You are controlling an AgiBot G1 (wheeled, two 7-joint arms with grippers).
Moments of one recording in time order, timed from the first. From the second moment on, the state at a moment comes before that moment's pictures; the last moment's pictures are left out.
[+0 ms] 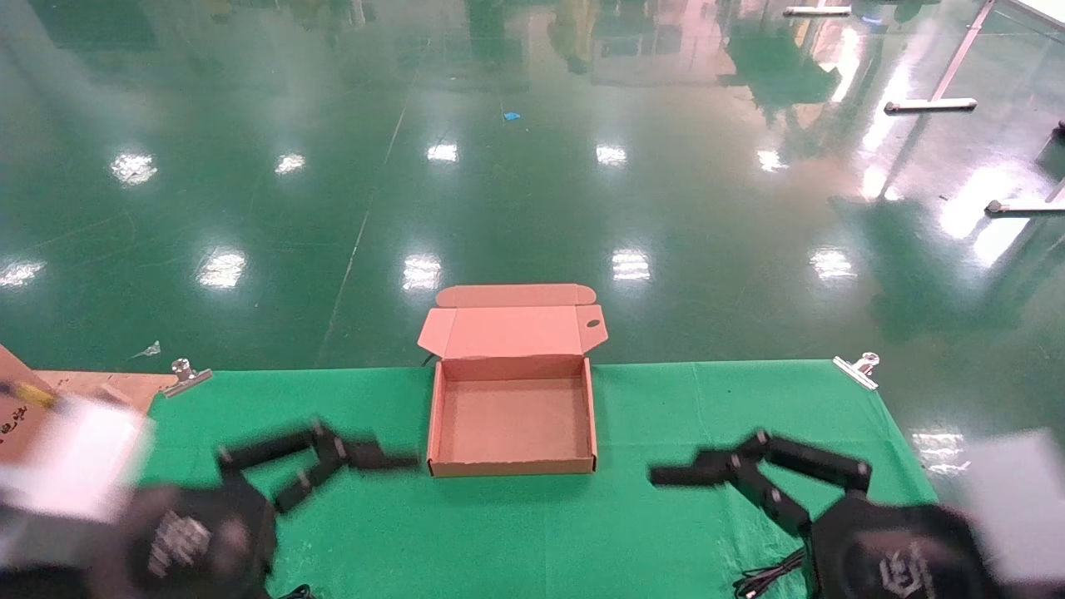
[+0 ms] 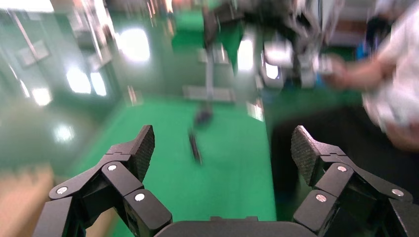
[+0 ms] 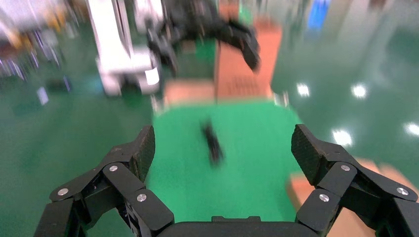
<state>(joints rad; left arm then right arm) -1.14 0.63 0.38 -1.25 0.95 1.52 -0.19 1.11 -0.58 -0.35 1.30 -0.97 -1.51 0.10</state>
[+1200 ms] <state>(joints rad) -1.54 1.02 0.84 -0.40 1.91 1.35 0.07 1.47 -1.06 -0.75 0.56 -2.03 -1.22 -0.46</state>
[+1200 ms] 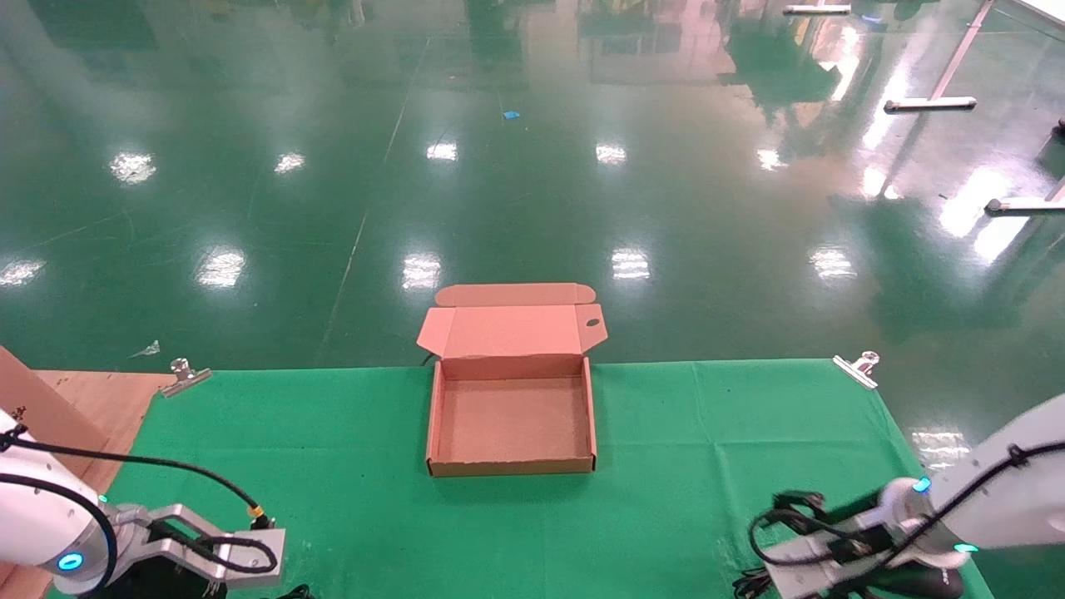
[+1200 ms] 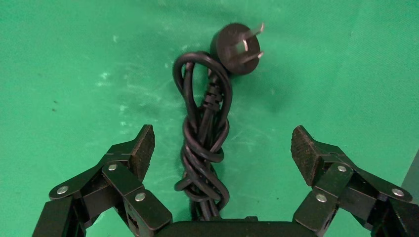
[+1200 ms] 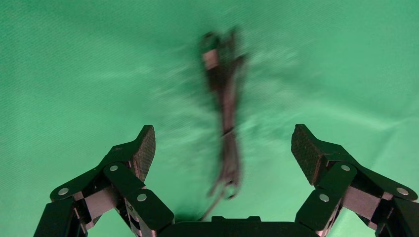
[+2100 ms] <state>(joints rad) -1.60 1.07 0.82 -0.12 1.88 1.26 0.25 1.58 -1.21 -0.73 0.15 -1.99 -1.13 -0.71</state>
